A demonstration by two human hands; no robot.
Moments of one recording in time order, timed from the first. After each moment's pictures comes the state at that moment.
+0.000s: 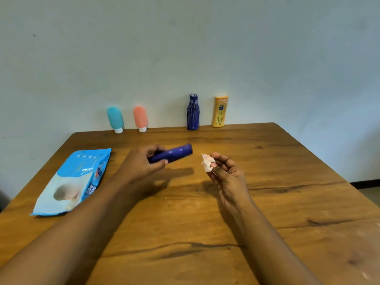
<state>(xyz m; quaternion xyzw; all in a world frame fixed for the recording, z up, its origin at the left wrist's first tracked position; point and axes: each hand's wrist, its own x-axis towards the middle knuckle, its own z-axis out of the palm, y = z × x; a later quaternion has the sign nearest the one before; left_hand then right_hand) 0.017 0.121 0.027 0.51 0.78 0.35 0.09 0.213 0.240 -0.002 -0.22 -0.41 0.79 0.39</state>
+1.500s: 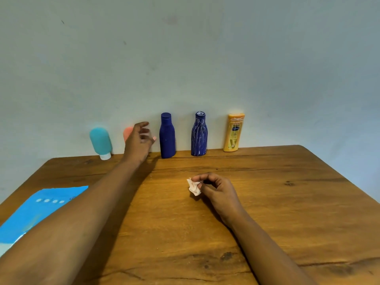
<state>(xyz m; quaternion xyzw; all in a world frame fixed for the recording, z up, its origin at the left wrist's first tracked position) -0.158 0.294 -0.004 0.32 0.75 0.58 0.01 0.098 0.351 -0.039 -0.22 -0.68 0.64 0.28</state>
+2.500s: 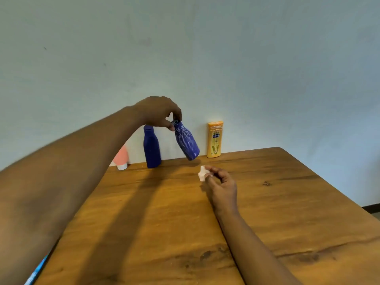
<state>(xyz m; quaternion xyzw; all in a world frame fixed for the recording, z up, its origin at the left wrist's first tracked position) -0.105 0.373 0.148 0.70 0.70 -0.07 -0.15 0.109 0.391 -0.051 -0.32 -0.56 0.61 0.46</state>
